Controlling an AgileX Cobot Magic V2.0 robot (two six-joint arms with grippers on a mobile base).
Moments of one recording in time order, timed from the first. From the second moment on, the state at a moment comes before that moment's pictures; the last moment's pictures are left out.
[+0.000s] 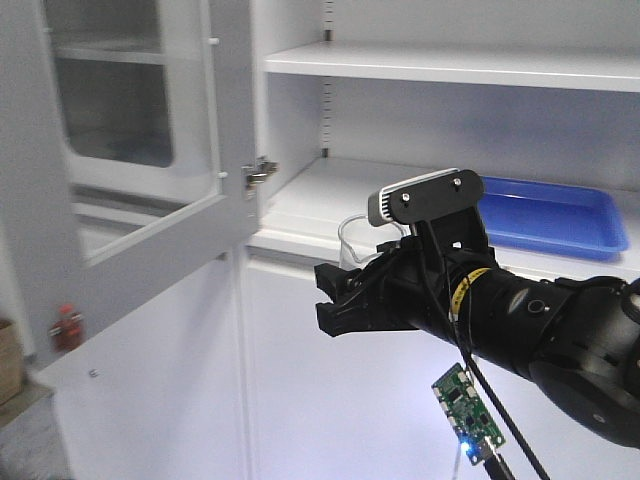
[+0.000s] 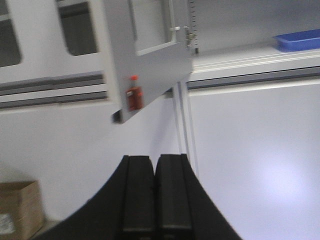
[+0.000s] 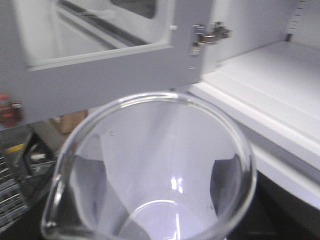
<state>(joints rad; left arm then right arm) -0.13 -0.01 0.03 0.05 0.00 0.09 0.55 1.47 -1.17 -0.50 0.04 0.41</state>
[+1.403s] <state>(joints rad) -0.13 -0.01 0.03 0.05 0.00 0.09 0.55 1.47 -1.17 -0.50 0.04 0.41</state>
